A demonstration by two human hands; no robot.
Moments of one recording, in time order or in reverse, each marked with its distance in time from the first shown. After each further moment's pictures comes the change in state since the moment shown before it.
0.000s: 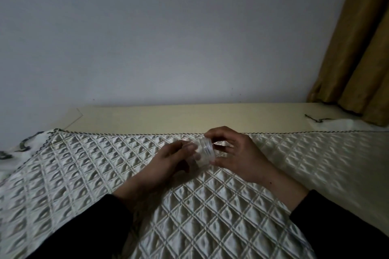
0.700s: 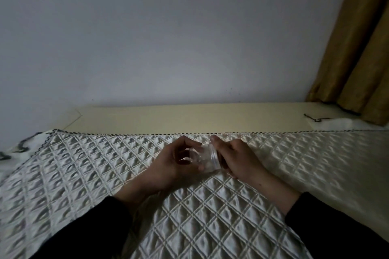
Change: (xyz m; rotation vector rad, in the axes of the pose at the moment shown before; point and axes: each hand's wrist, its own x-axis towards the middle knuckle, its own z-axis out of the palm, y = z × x) left_hand -0.002 0.000 0.012 0.164 -0.015 0.202; right_hand 0.000 0.011 0.011 -0.339 0.202 0.232
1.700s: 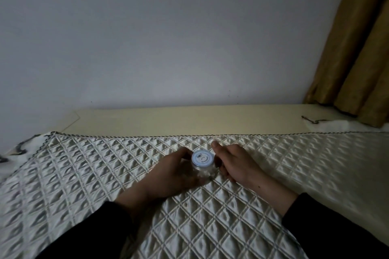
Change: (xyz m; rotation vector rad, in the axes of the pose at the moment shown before) left_hand 0.002 -0.012 -0.003 0.657 -0.031 -0.023; right_hand -0.002 0.006 0.000 0.051 -0.069 0.080
